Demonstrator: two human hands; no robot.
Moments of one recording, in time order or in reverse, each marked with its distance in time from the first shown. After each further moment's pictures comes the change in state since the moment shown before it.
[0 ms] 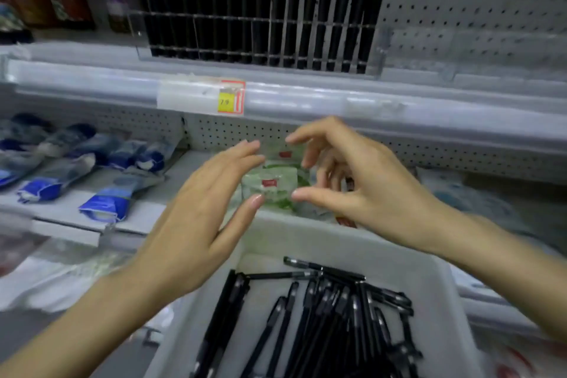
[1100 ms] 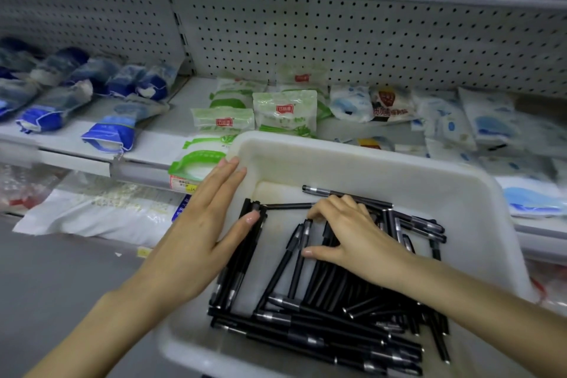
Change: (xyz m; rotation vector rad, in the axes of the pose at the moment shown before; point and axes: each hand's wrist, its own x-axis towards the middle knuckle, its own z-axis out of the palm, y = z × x) left_hand -0.104 -0.038 0.057 -0.094 -0.275 -0.359; right_hand -0.098 0.074 0.146 -0.166 -0.422 0.402
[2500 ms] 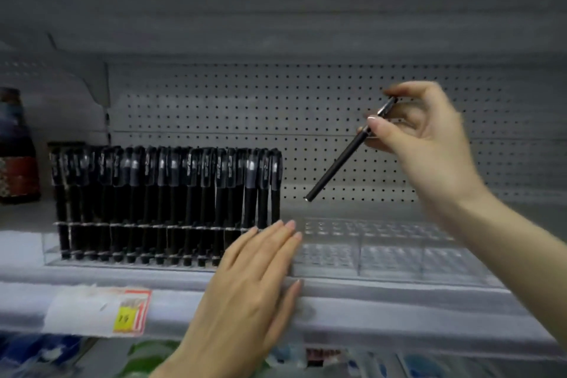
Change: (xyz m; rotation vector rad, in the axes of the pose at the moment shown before) left_hand 0.216 0.182 -0.068 0.401 0.639 0.755; right_hand -0.017 -0.030 -0.390 0.624 1.172 -0.348
